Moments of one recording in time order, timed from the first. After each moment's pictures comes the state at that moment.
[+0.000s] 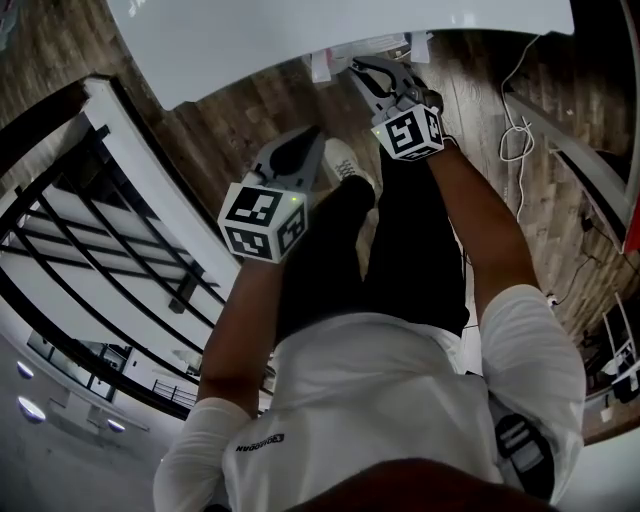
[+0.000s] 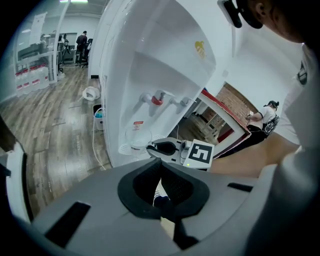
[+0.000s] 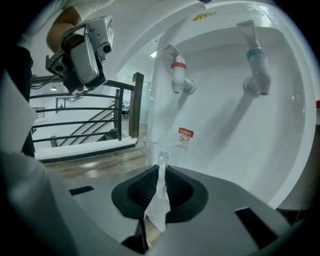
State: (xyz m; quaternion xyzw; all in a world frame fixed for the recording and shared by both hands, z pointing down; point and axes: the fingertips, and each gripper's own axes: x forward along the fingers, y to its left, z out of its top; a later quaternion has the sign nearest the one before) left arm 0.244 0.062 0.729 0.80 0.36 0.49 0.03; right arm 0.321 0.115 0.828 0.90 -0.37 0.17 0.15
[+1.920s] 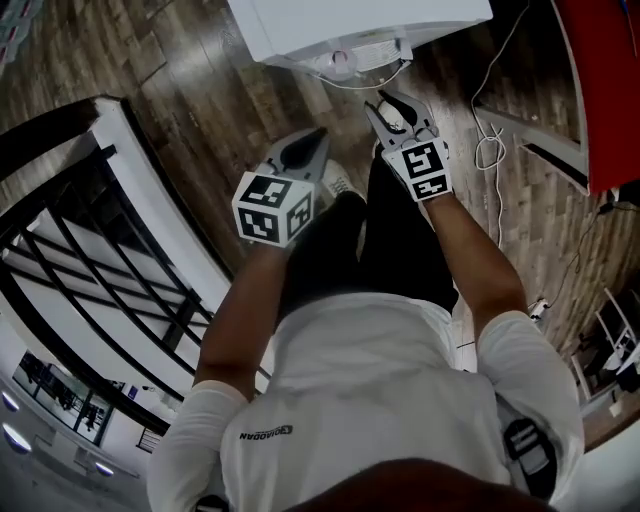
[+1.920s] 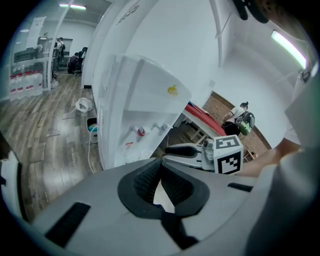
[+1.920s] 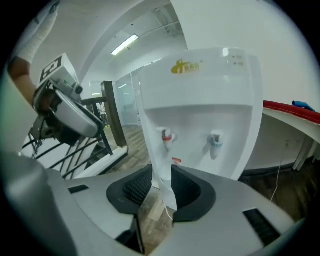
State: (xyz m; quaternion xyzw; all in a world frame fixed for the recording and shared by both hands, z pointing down) left arm 0.230 0.051 0.639 0.80 0.41 0.43 0.05; right arm 0.263 0.137 0.694 0.93 -0.25 0.28 0.02
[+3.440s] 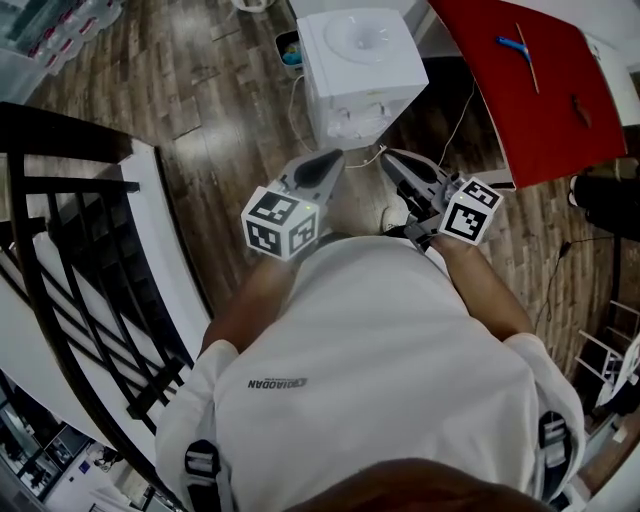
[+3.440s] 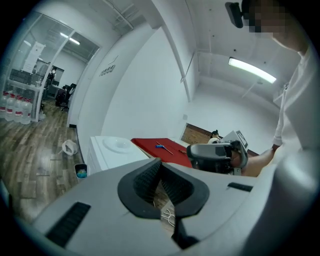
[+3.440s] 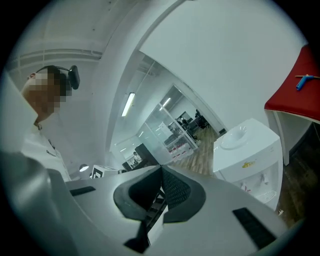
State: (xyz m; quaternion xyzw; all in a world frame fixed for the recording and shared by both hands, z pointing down) left arm 0.198 0.027 0.354 0.84 0.48 0.23 0.10; right arm 0.182 0.090 0.318 0.87 -0.37 0.16 -0.29
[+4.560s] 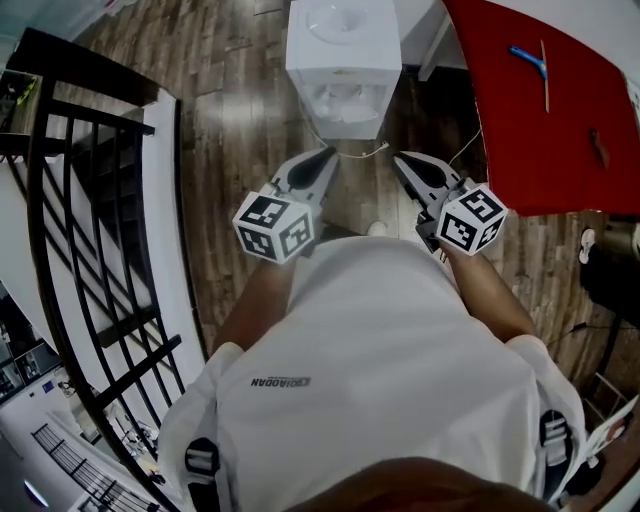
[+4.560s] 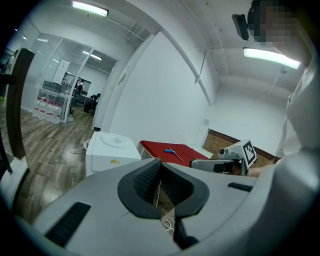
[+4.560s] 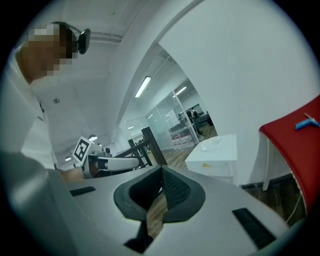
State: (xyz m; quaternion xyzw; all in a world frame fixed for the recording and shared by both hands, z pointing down) left arm 0.109 0.174 0.339 0.91 0.33 0.22 0.13; right arm 0.108 0.273 0.342 0.86 -0.44 0.19 -0.16
